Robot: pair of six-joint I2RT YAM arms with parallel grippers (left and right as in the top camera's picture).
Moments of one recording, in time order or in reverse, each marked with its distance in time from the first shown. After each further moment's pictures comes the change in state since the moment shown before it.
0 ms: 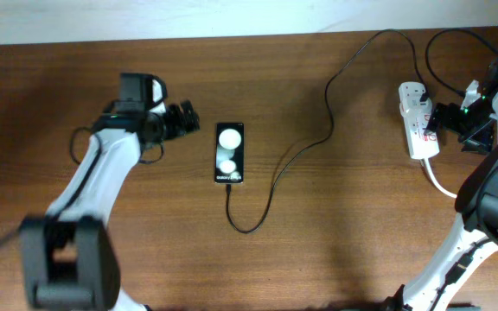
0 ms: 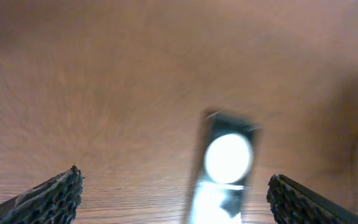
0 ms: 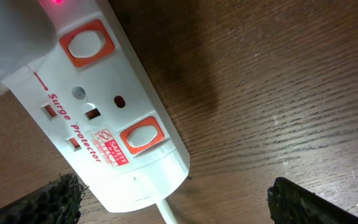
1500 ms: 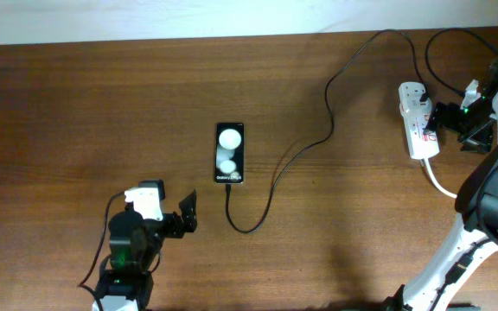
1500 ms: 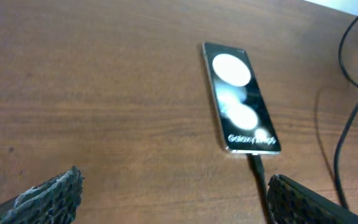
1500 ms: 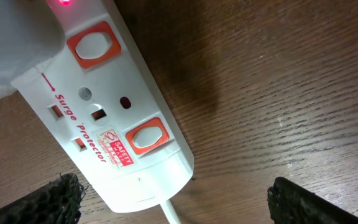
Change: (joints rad) left arm 0.002 -0.837 -1.177 0.846 -0.013 0.185; right arm 0.000 0.000 0.000 0.003 -0.014 0.000
